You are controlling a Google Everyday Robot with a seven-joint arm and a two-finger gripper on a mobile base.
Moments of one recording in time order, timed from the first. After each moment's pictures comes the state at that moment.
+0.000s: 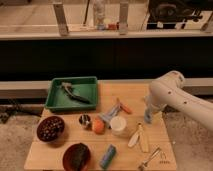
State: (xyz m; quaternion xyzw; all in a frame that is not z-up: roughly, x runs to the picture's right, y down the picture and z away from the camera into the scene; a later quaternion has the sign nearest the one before) arm 0.234 0.108 0.751 -0.23 -0.05 -0.17 0.96
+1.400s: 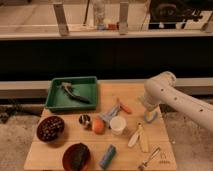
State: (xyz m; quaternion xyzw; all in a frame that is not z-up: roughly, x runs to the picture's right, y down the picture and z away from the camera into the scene) arm 0.222 0.116 0.794 -0.24 -0.08 -0.21 0.94
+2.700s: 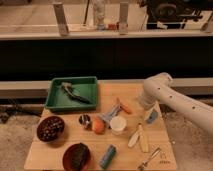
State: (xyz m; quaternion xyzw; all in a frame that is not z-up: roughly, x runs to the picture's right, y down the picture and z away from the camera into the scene) arm 0.208 0.097 0.840 -0.25 -0.11 -0.21 0.94
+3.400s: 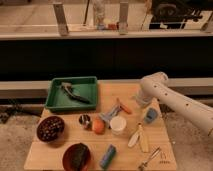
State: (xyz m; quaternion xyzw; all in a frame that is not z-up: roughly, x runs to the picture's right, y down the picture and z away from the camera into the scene) arm 0.199 0.096 0.862 -0.25 -0.13 -0.21 0.94
